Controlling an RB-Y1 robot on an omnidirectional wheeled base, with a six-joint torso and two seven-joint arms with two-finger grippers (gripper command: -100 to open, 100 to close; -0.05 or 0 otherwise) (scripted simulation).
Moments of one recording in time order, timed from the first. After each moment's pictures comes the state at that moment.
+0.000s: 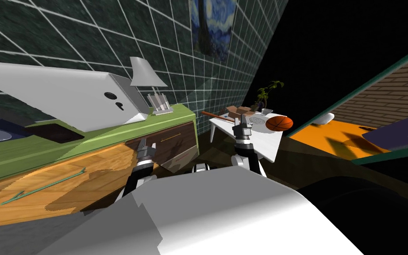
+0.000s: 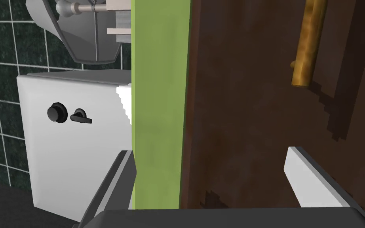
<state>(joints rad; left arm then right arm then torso) 0.49 0.16 0.15 -1.92 0.22 -0.39 0.05 0.48 -0.02 0.01 -2.37 -0.05 -0.38 -0.03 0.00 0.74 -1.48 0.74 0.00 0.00</state>
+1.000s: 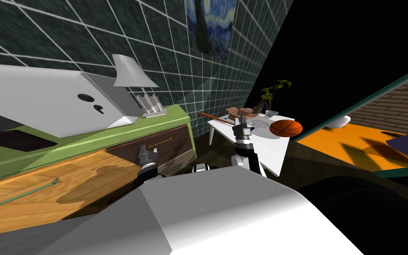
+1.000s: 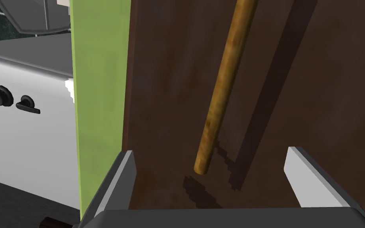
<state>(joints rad) 0.49 -0.03 0.20 -1.87 0.26 -0.36 0.05 0.48 -0.02 0.01 -2.37 -0.05 -0.38 -0.03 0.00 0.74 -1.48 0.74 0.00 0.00</state>
